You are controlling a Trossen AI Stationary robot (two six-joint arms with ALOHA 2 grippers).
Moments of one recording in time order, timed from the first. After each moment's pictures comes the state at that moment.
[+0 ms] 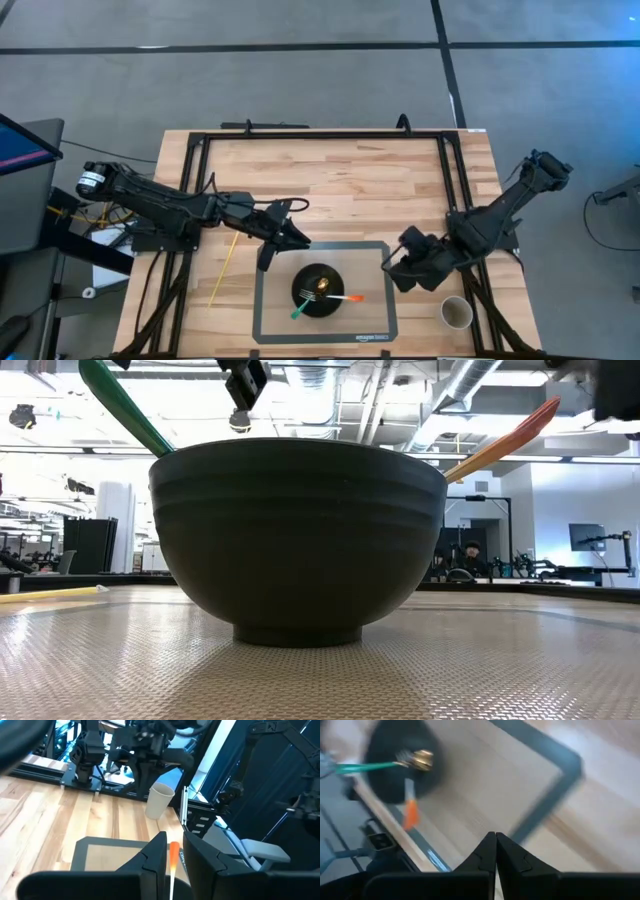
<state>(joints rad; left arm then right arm) -0.22 1.26 0.76 0.34 0.12 -0.29 0.68 1.27 1.01 -0.86 0.31 1.54</state>
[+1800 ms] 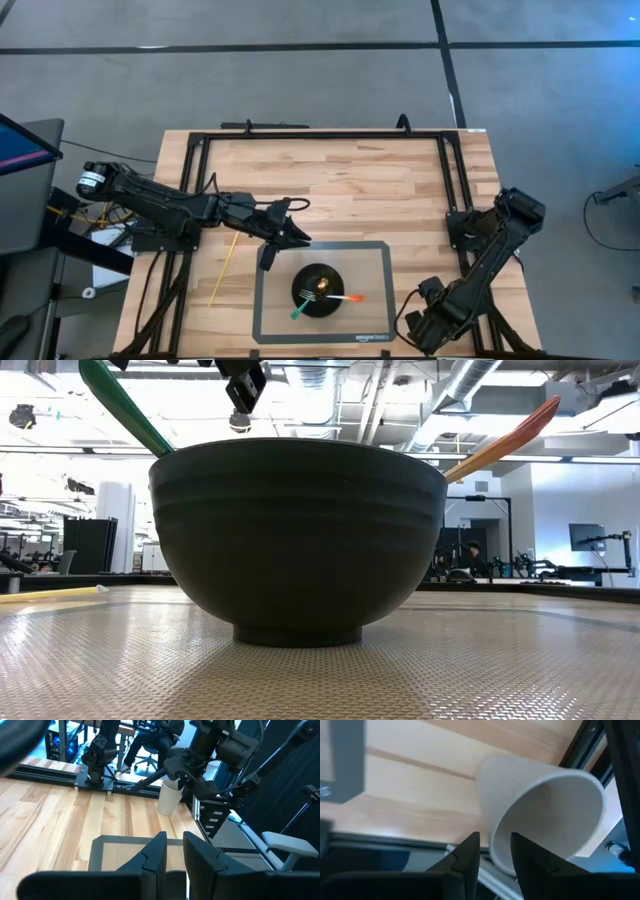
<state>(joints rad) -0.22 1.27 0.76 0.31 0.07 -0.22 0.92 1.76 1.37 -1.26 -0.29 2.13</state>
